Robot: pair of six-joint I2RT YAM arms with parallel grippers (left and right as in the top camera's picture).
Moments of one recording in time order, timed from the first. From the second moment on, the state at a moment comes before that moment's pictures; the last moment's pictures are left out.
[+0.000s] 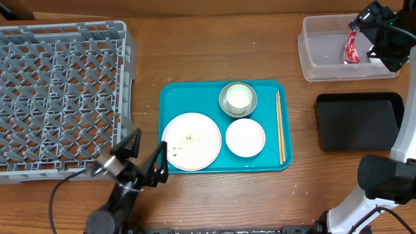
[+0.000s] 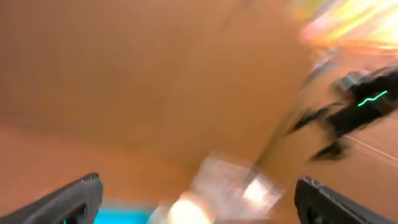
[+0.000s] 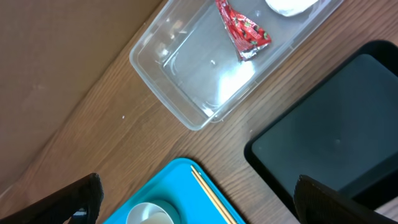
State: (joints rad) left arm -0.02 0.02 0.01 0.34 0.40 -0.69; right arm -0.19 1.91 2.33 -1.46 -0.04 0.62
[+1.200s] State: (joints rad) left arm -0.86 1.75 1.59 -1.01 0.03 -0.19; right arm -0.19 1.91 2.33 -1.46 -0.05 0.62
